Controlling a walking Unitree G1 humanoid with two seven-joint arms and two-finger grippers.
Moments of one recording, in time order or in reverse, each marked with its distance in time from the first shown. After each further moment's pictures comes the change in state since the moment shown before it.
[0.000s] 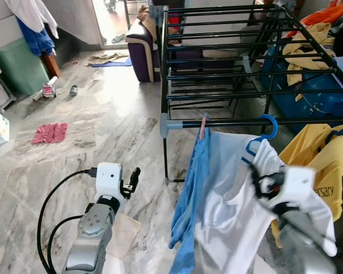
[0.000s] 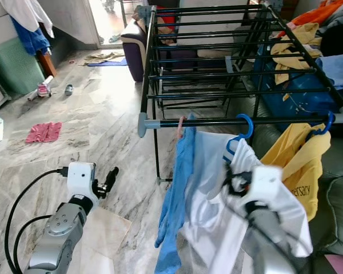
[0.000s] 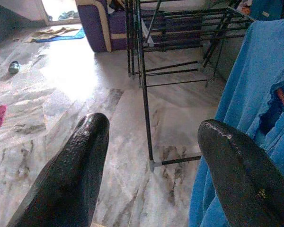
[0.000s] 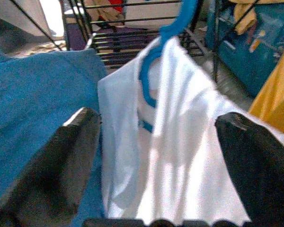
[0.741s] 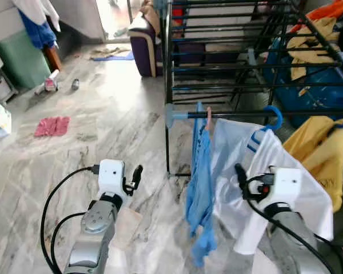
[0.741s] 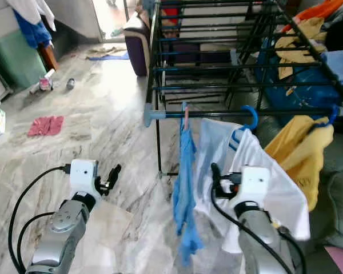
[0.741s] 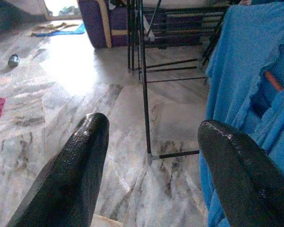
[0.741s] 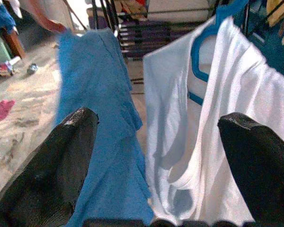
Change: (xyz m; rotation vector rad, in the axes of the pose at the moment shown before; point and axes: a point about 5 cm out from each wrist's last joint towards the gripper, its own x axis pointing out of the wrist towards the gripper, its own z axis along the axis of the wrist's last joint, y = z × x) left arm 0.004 -0.003 0.002 -0.011 0.002 -0.004; right arm -0.005 0.017 0.002 0.013 0.027 0.079
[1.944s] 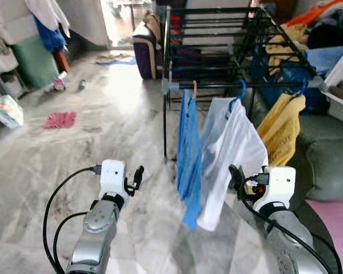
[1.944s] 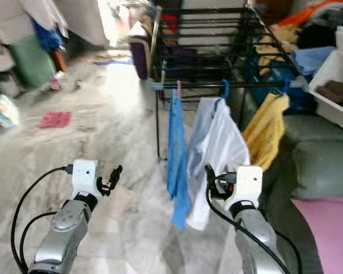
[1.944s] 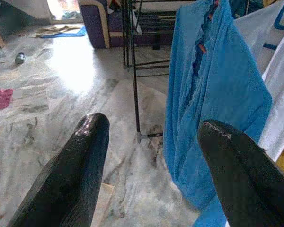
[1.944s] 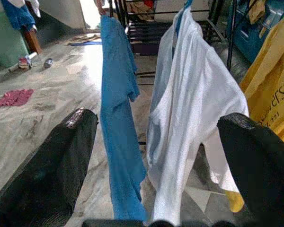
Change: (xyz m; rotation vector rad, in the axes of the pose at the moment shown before) left arm 0.004 -0.004 -0.001 -0.006 0.001 -0.004; right arm 0.001 0.004 0.000 -0.003 0.019 0.035
